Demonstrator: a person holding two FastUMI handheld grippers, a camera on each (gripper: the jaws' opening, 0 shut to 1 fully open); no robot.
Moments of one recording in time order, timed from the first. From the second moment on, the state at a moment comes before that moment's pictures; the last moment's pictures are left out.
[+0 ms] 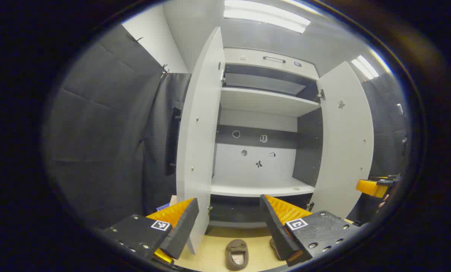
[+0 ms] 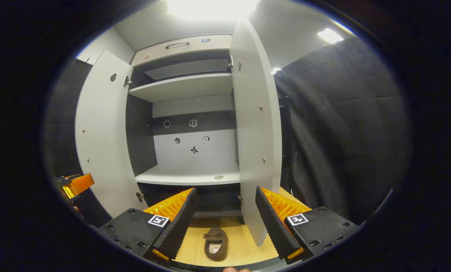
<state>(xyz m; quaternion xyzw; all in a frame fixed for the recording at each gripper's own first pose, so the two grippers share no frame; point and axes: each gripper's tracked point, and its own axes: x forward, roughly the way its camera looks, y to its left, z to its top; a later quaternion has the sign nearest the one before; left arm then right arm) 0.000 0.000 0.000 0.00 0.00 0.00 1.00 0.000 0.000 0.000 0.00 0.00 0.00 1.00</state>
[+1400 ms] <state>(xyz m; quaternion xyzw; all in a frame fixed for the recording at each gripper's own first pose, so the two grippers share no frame) -0.013 -0.005 -0.025 0.01 0.02 -0.03 1.00 0.044 0.064 0.003 0.00 0.06 0.07 1.00</state>
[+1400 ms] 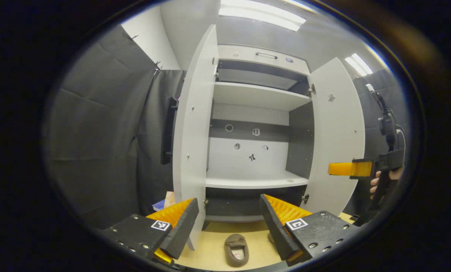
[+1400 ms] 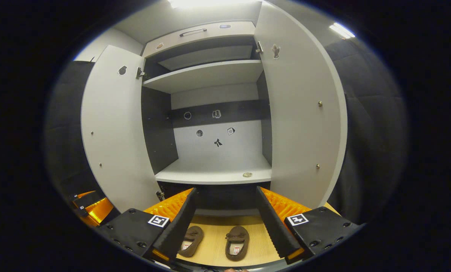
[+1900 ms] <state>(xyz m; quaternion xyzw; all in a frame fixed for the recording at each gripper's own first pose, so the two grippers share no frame) -0.013 -0.013 -0.036 0.02 0.04 -0.04 1.00 0.086 0.096 -0.112 -0.02 0.27 0.12 0.95</state>
